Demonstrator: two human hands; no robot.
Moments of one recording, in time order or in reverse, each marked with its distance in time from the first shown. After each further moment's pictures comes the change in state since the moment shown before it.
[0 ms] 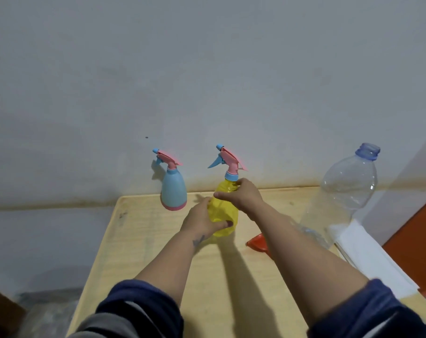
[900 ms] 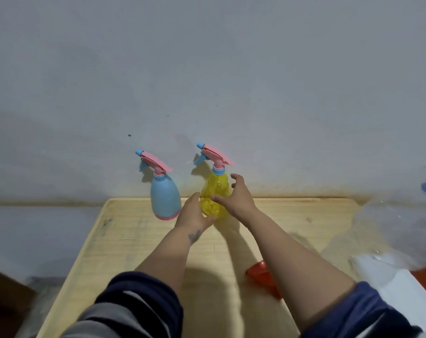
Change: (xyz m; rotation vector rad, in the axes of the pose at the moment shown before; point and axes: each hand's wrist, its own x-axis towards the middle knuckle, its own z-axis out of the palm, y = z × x) left_hand 0.101 -0.014 0.021 0.075 0.095 -0.177; right_hand 0.107 0.029 0.015 0.010 -0.091 -0.073
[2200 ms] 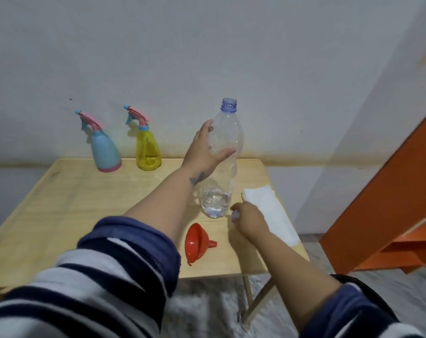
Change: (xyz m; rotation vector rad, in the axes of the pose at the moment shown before) left_hand -0.187 0.211 0.100 -0.327 0.068 0.460; right_hand -0.204 0.204 -0.184 -0.566 0.039 -0.065
